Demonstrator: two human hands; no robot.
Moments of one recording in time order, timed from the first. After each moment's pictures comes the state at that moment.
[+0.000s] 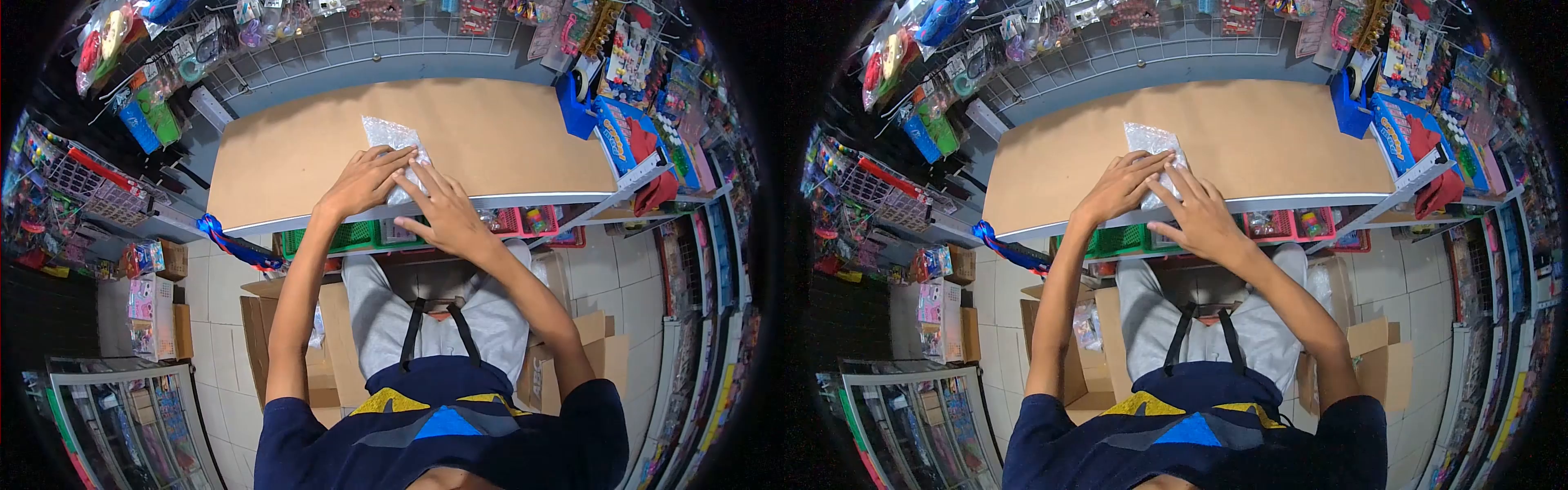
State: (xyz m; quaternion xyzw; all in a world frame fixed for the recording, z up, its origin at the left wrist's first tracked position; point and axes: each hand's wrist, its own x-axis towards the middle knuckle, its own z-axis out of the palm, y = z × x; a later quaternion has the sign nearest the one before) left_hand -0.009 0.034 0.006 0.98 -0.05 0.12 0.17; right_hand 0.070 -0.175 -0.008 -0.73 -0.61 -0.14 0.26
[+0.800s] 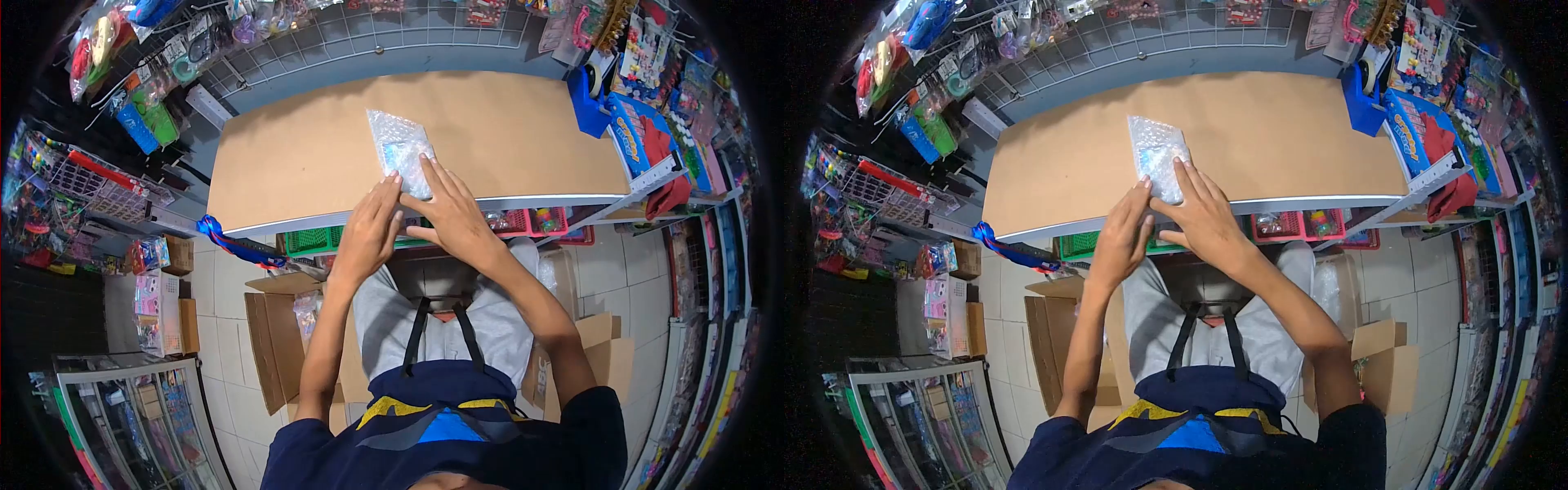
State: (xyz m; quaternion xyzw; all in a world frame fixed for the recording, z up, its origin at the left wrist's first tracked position) left_hand -0.068 -0.031 -0.017 0.92 0.03 0.31 0.22; right_hand 0.073 -0.176 -0.007 -0.74 -0.62 -0.10 0.24
